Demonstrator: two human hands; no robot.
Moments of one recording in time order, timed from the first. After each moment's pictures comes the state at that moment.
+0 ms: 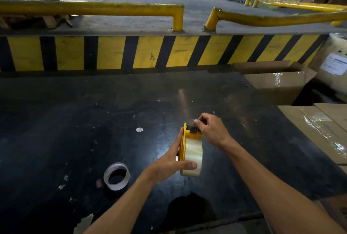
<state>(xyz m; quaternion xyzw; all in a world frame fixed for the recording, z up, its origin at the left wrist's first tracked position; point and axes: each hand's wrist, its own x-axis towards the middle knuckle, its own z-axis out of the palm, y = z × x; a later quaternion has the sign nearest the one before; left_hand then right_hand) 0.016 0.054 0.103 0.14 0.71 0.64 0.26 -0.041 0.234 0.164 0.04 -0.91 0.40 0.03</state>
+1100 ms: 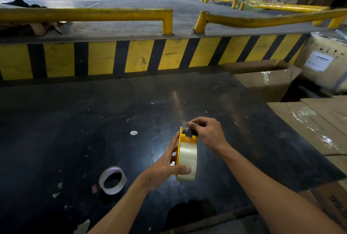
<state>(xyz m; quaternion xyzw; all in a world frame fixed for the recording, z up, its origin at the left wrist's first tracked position) 0.031 0.054 0.095 0.15 0.67 0.67 0.27 -0.026 0.245 0.144 0.04 -0.84 0.53 0.09</state>
